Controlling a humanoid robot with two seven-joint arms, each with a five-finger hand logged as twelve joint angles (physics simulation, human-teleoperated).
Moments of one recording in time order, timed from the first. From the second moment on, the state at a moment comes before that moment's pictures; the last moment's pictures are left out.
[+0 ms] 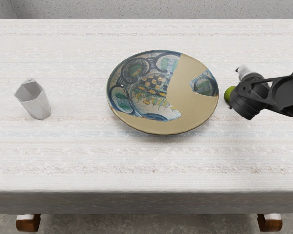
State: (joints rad) left arm 0.02 0.00 0.03 -0.11 -0.03 -0.19 -0.09; right arm 1.48 -0.34 -0.54 1.09 -0.31 -0.59 -0.61
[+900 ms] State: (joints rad) left arm 0.02 0.00 0.03 -0.11 -0.03 -0.19 -0.09; right arm 1.39 -0.24 -0.50 0.91 -0.31 -0.50 -0.61
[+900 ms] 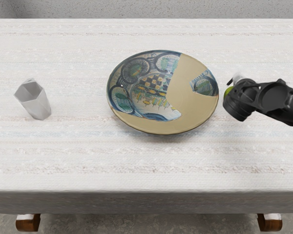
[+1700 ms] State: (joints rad) left arm 0.02 0.00 0.03 -0.11 -0.03 -0.19 -0.09; right arm 1.22 -0.66 0.41 0.81 -0.16 0.56 -0.61
